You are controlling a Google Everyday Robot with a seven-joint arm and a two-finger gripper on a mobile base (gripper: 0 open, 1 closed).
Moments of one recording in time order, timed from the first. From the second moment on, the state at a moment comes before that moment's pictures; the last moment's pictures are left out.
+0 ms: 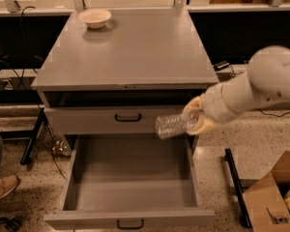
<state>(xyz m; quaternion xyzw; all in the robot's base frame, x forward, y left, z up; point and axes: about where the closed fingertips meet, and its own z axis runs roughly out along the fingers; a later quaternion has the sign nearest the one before) 0.530 -0.144 0.778 -0.77 0.57 0.02 0.30</state>
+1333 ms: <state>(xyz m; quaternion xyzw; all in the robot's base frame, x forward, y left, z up) 0.731 -0.118 0.927 -0.71 0.61 -0.09 0.35</state>
